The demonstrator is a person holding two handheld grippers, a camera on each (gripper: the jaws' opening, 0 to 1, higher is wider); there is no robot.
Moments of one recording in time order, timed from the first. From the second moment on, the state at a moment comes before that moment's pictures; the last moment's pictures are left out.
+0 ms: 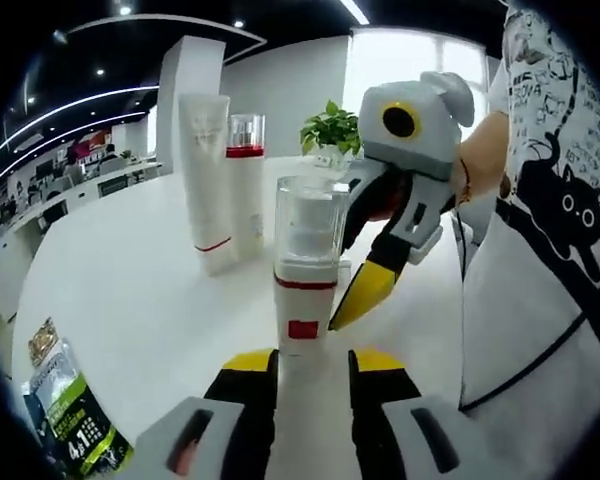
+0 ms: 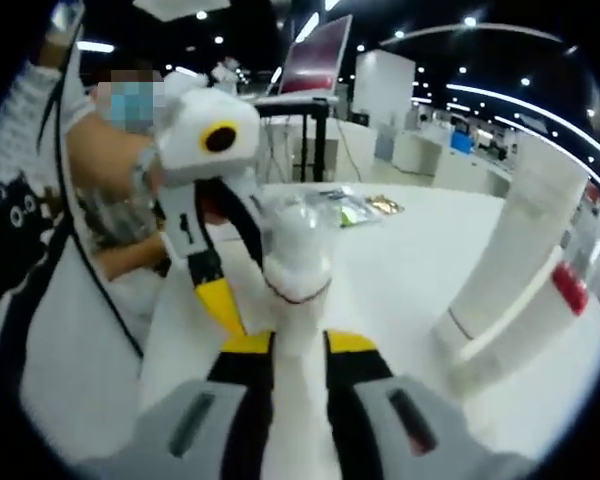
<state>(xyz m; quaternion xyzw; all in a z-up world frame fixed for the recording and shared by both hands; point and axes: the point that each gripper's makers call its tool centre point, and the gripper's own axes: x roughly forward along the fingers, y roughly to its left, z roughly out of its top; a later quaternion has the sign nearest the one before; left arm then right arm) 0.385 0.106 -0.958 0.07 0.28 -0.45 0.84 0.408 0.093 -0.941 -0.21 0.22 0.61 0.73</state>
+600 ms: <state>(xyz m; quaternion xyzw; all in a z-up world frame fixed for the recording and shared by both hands) 0.401 0.111 -0.960 0.08 0.28 -0.39 0.87 0.427 0.066 -0.948 -0.20 0.24 0.54 0.78</state>
